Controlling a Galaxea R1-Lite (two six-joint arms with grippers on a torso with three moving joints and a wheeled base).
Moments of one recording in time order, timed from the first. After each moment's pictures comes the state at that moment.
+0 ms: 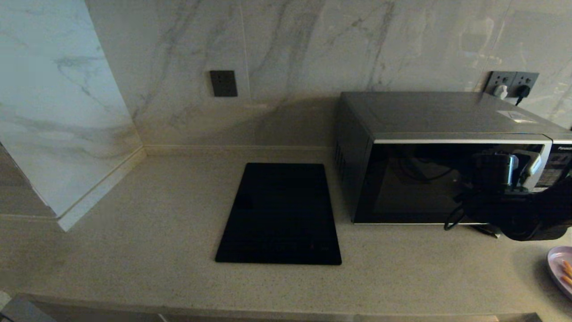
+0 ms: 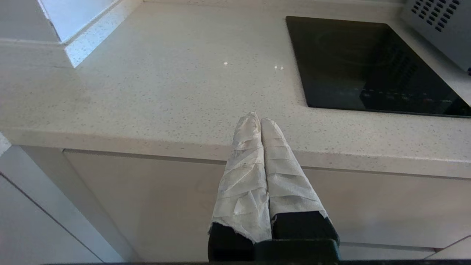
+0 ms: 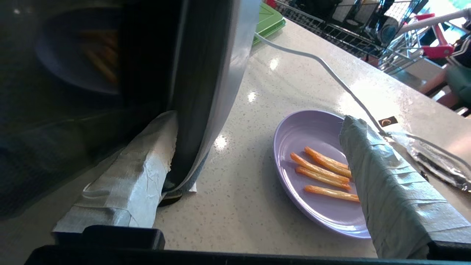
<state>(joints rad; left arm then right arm) 0.00 0.00 0.00 -0.01 0.02 -0.07 -0.02 2.07 -0.97 -0.72 -1.18 0.18</state>
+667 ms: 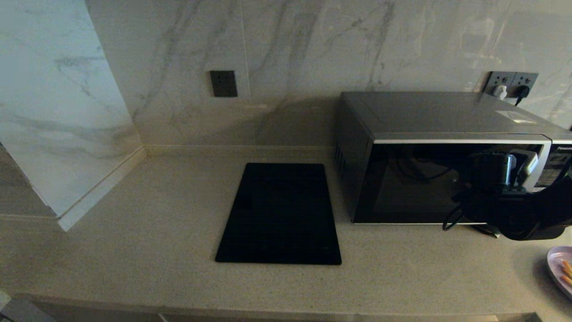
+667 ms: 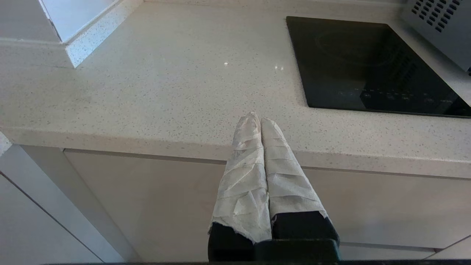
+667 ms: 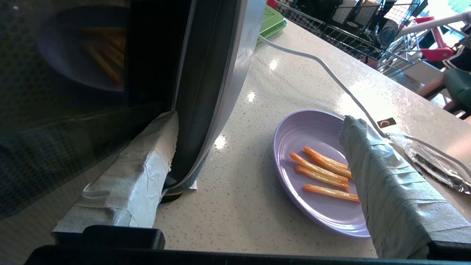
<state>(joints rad) 0.00 0.00 0.00 -0.01 0.02 -0.07 -0.01 2.07 -0.98 -0.72 -1.18 0.17</state>
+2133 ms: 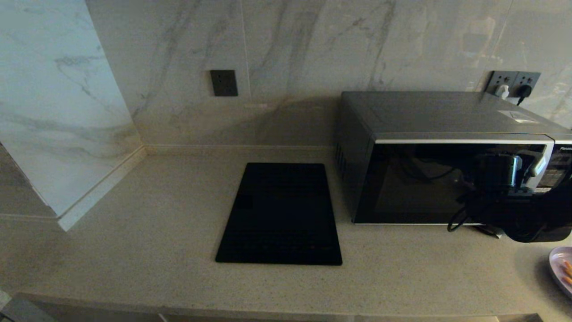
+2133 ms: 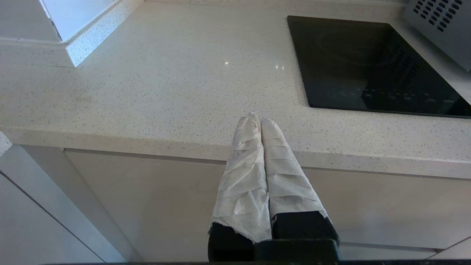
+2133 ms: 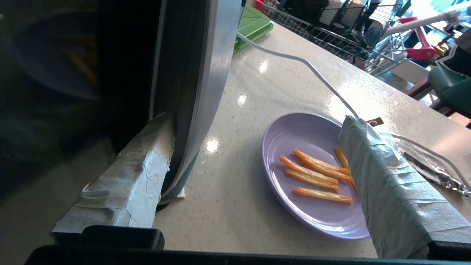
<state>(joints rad) 0.00 0.00 0.00 -0.01 0.02 -0.07 -0.04 2.06 -0.95 -0.74 -1.23 0.16</state>
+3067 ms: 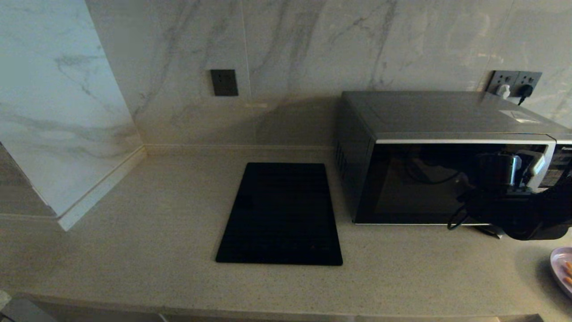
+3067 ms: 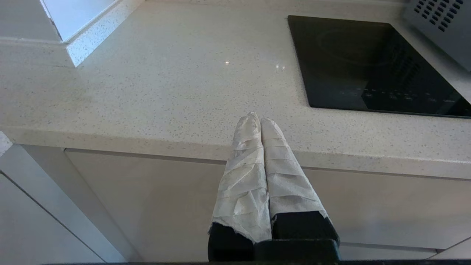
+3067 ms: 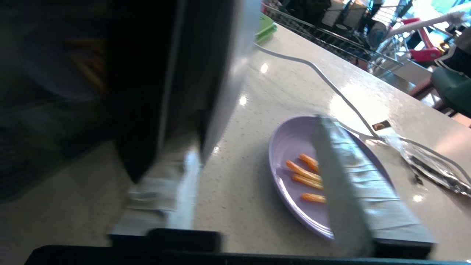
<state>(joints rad) 0.00 0.00 0.00 -0.01 0.02 -0.07 -0.06 2.08 -0.98 -0.74 -1.22 0.16</state>
